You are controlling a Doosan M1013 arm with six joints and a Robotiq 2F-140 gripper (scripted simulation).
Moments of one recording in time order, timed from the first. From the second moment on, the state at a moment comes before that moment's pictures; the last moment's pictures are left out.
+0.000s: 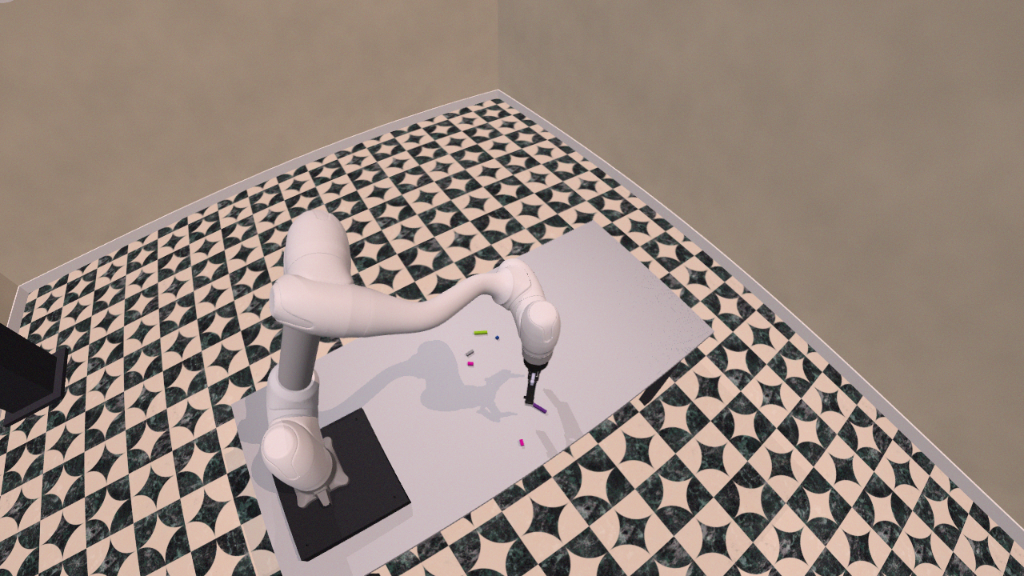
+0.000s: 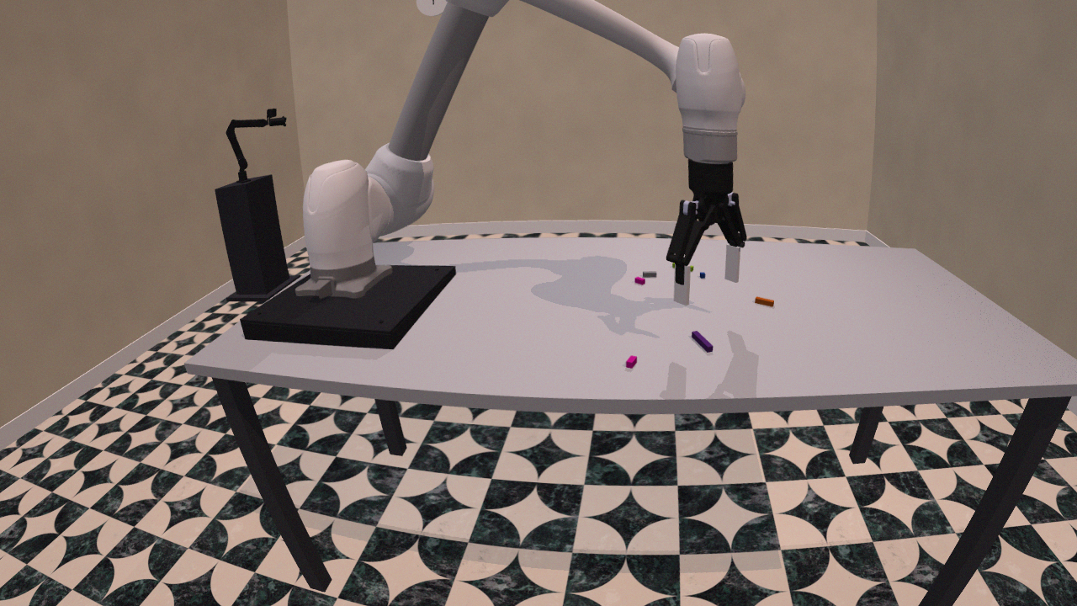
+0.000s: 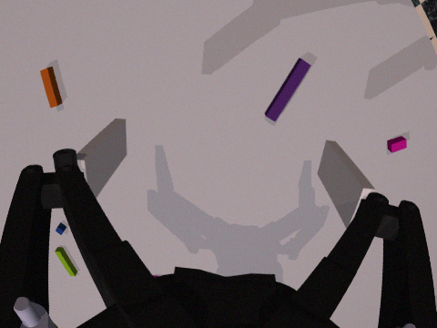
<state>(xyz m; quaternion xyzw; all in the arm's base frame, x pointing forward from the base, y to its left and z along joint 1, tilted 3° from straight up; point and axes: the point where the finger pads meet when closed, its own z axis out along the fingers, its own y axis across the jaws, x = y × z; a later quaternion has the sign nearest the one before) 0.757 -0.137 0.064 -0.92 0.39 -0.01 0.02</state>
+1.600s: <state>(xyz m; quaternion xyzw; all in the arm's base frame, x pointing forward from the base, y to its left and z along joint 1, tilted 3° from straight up) 0.696 -0.199 0.060 -0.77 0.64 0.00 0.03</state>
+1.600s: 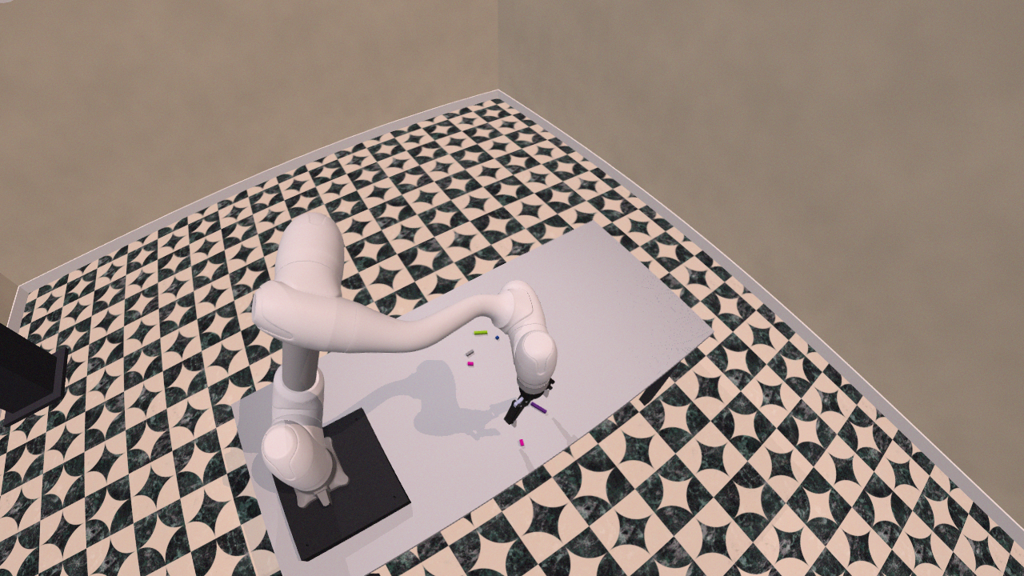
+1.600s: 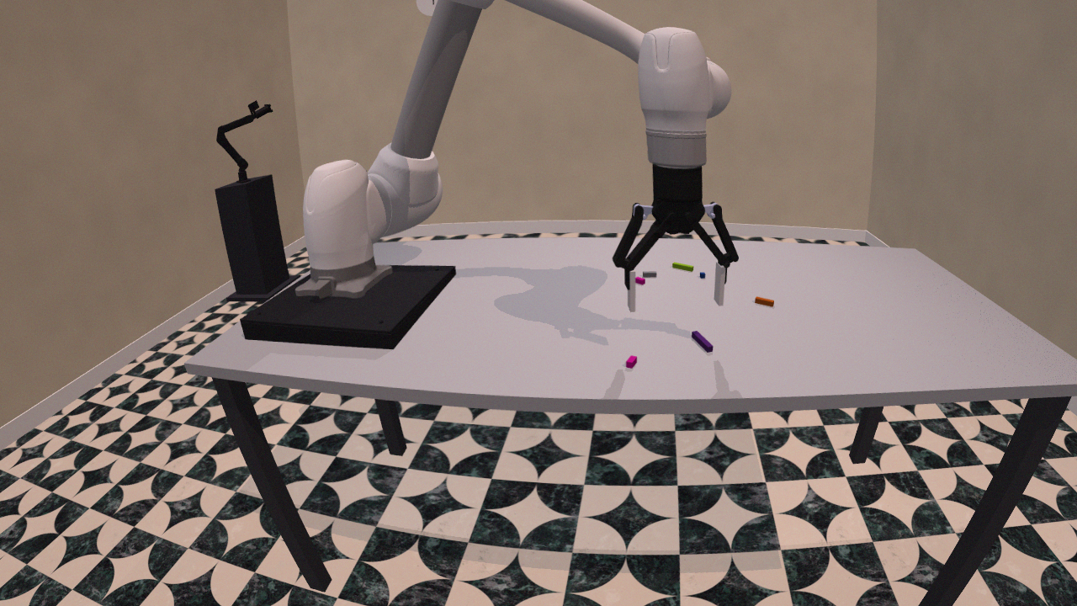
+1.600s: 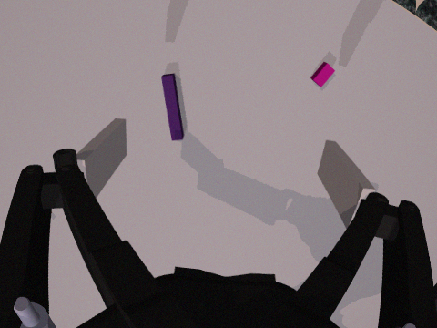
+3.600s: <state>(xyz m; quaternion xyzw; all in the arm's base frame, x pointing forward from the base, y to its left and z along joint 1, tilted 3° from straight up) 0.677 -0.216 0.059 -0.70 0.71 0.00 0.02</state>
